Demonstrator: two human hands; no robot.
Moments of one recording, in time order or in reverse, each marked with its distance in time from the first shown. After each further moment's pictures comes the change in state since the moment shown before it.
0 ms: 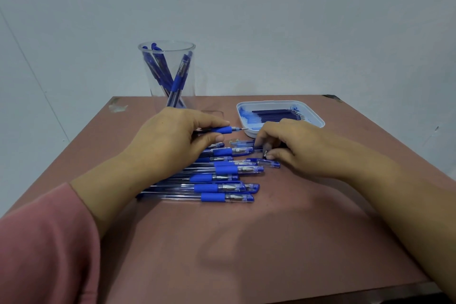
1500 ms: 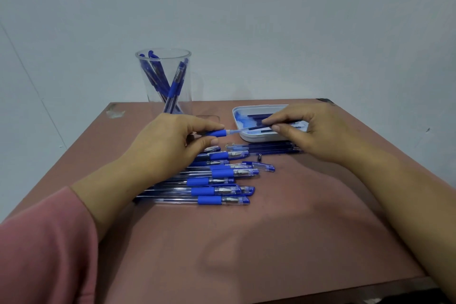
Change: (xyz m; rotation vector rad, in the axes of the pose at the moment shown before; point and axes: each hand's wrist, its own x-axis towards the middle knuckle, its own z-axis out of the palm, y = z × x) left_hand 0.000 -0.004 0.001 -0.044 0.006 0.031; right_hand -0.003 0.021 -0.009 0.188 0.456 -0.076
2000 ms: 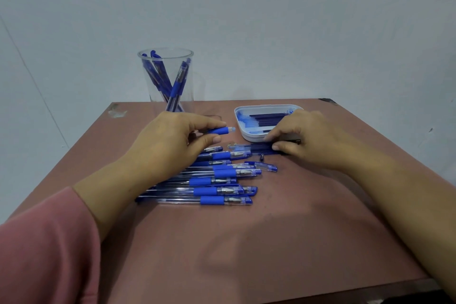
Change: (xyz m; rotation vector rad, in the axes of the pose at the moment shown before) left_hand 0.001 -0.003 0.001 -0.018 0.022 -0.002; right_hand 0.003 0.013 0.007 -0.288 -0.241 -0.016
